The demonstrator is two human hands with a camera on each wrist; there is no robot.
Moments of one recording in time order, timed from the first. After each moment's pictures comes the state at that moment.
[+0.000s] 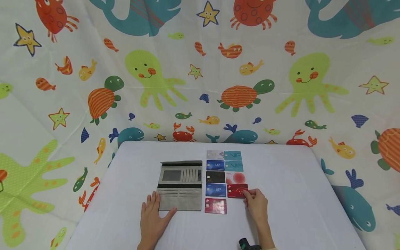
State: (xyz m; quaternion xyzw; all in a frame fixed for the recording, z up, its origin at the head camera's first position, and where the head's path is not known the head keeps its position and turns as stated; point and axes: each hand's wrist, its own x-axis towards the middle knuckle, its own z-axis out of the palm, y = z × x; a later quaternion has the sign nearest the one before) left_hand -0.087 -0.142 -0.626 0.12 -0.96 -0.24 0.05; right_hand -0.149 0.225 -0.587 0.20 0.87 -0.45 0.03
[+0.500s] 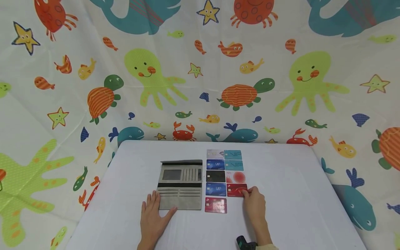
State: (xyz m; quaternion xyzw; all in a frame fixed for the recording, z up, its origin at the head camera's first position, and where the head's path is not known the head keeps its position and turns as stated) left_hand -0.087 -0.142 -0.630 0.12 -0.96 -0.24 0.06; right_hand -0.151 0.214 -0.590 0.16 0.93 -0.34 -0.01
